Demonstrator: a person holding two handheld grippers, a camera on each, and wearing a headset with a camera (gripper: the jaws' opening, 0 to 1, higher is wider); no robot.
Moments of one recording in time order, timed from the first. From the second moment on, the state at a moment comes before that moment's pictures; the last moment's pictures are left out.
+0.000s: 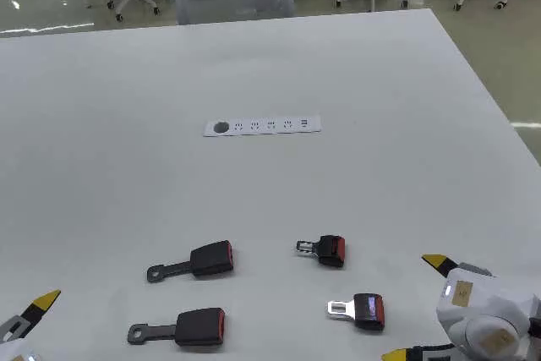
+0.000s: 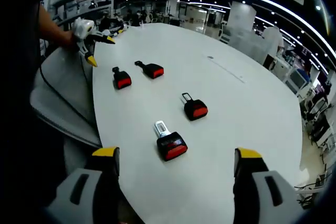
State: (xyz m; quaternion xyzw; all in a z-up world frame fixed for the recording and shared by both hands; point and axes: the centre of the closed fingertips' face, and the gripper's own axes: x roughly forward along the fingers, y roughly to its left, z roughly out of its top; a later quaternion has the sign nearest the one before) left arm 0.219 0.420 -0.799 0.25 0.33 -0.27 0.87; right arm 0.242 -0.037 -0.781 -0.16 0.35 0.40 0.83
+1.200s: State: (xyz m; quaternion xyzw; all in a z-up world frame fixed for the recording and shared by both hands) left arm 0.209 0.419 -0.817 0.32 0.35 -0.29 0.83; right arm 0.239 -0.017 -0.779 -0.20 0.32 0.41 0.83
